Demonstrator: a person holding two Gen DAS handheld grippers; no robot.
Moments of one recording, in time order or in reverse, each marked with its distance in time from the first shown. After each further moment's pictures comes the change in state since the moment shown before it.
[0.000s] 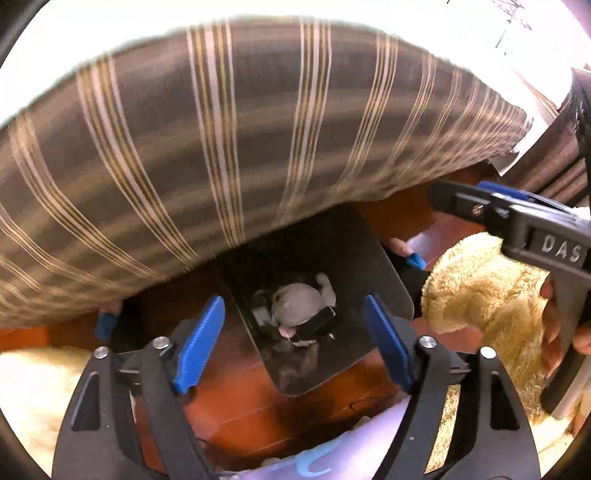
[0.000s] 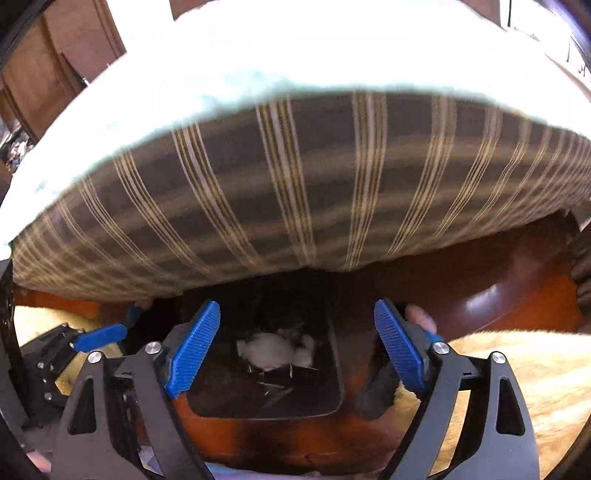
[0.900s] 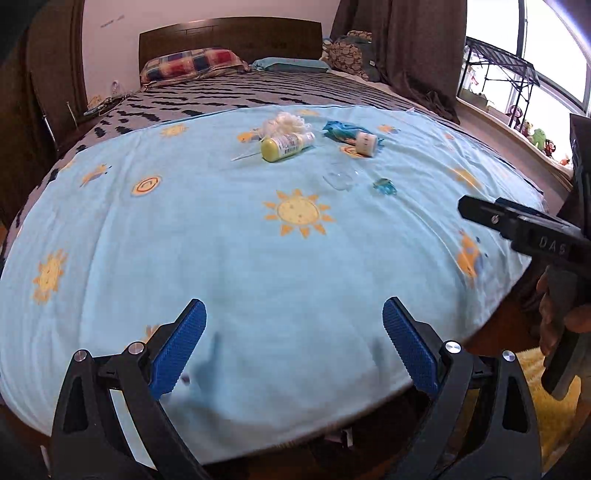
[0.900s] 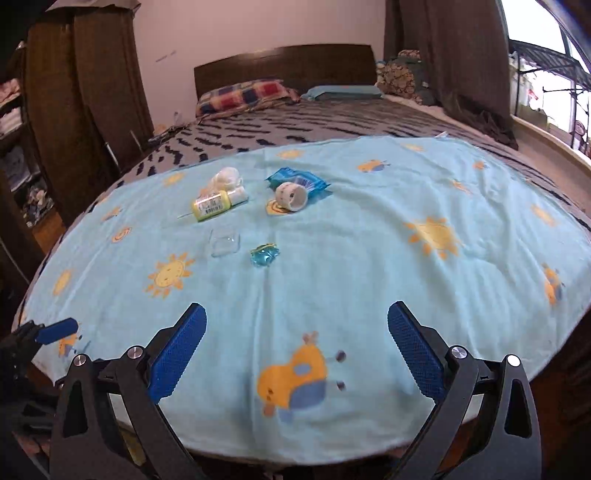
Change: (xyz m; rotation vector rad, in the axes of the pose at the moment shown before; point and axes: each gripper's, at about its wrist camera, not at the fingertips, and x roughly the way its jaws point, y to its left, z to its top) left arm -0.108 0.048 0.159 -0.019 -0.298 0.119; right arm -0.045 0.011 0.175 -0.054 -0.255 0.054
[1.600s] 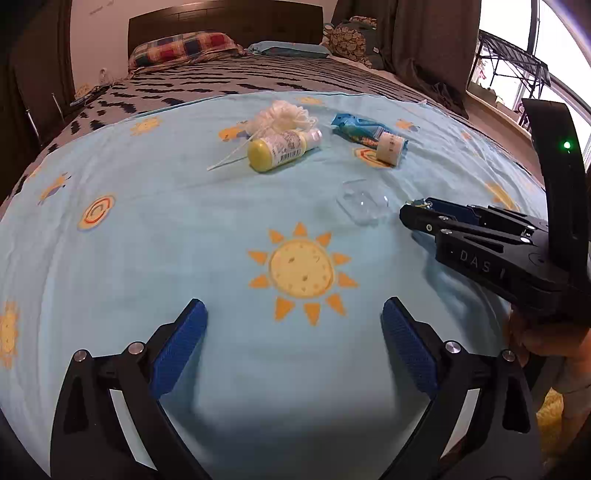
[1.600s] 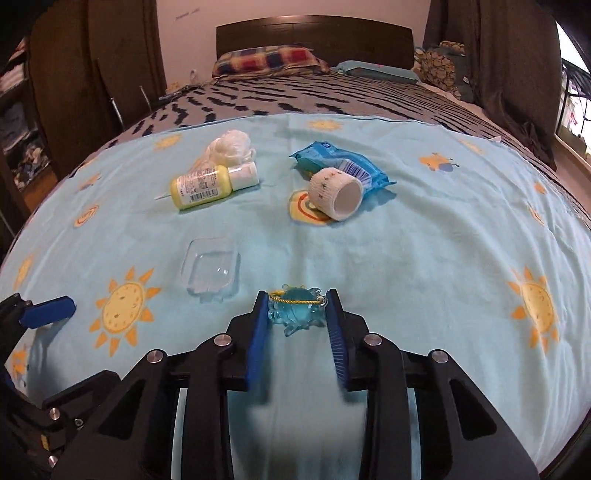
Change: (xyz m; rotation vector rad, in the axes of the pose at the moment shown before) left arm 0.071 0.004 0.047 -0.011 0.055 -0.031; right arm 0.095 0.022 0.036 -0.114 0.087 0.009
